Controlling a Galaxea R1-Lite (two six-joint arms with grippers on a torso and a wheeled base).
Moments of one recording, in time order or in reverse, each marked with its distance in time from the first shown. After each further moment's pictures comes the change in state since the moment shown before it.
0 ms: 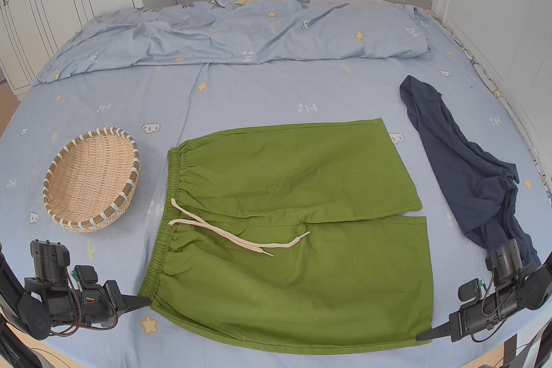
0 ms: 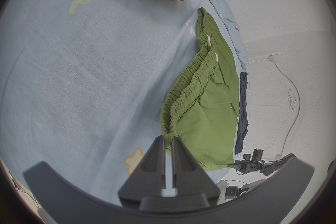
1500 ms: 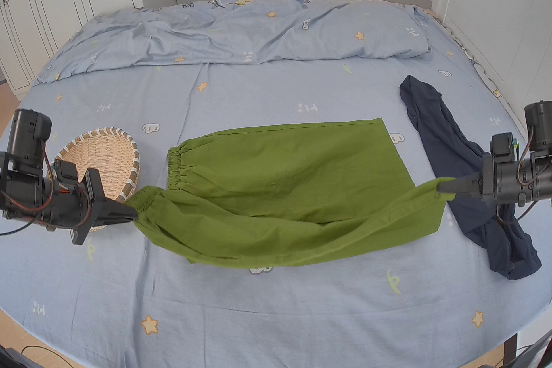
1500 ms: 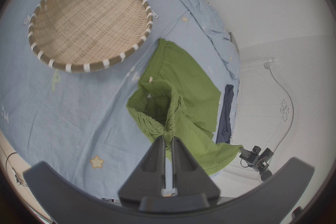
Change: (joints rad) left arm -0.126 -0.291 -0.885 1.130 0.107 -0.116; right arm -0.026 -0.277 -0.767 0.471 -0.007 0.237
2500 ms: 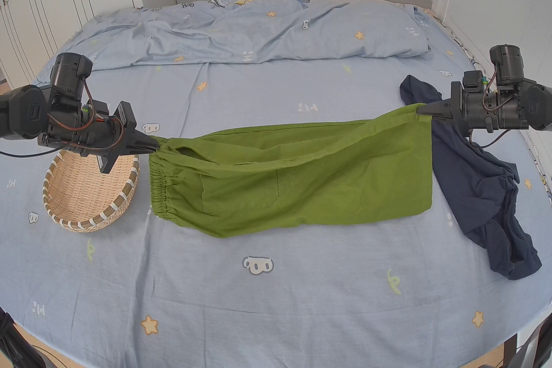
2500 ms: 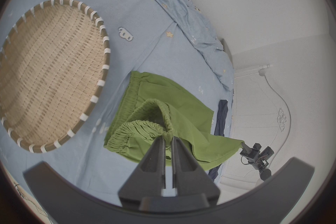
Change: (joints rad) left arm 0.005 0.353 -0.527 0.086 -0.011 0.003; right arm -0.042 0.362 -0.592 0.070 -0.003 0.071
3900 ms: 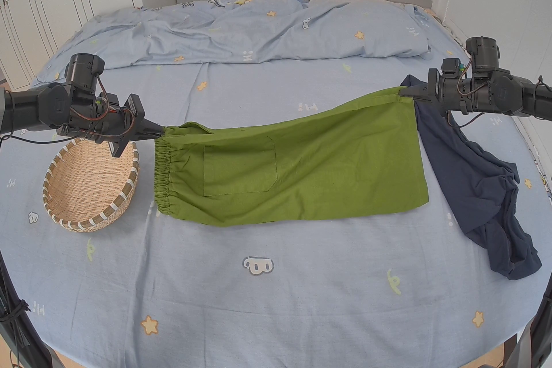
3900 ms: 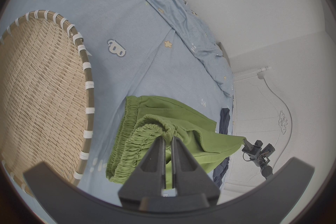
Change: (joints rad) left arm 0.051 0.204 -0.220 -0.029 -0.036 0.043; right arm 0.002 0.254 -0.357 0.019 -0.003 -0.010
